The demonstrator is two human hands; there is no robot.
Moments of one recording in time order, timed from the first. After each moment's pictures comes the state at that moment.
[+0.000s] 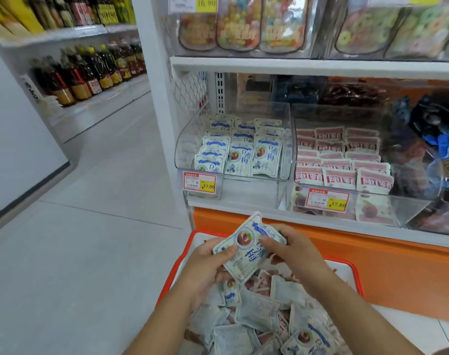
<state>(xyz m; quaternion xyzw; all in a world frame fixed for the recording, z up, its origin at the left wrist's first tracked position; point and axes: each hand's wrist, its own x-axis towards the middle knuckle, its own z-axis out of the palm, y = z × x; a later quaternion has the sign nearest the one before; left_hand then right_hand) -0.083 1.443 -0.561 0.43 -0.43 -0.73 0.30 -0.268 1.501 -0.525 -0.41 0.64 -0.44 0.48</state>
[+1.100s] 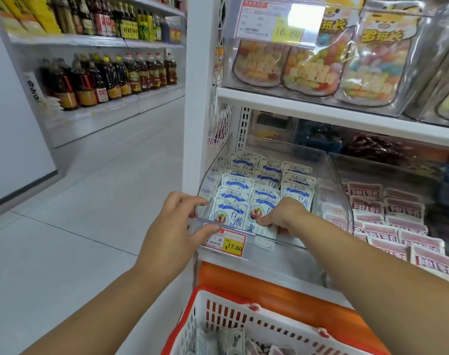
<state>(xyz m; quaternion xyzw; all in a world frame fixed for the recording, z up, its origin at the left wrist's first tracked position) -0.035 1.296 -0.484 0.49 -0.75 -0.21 0.39 -0.276 1.257 -0.467 -0.46 0.85 -0.09 0.25</state>
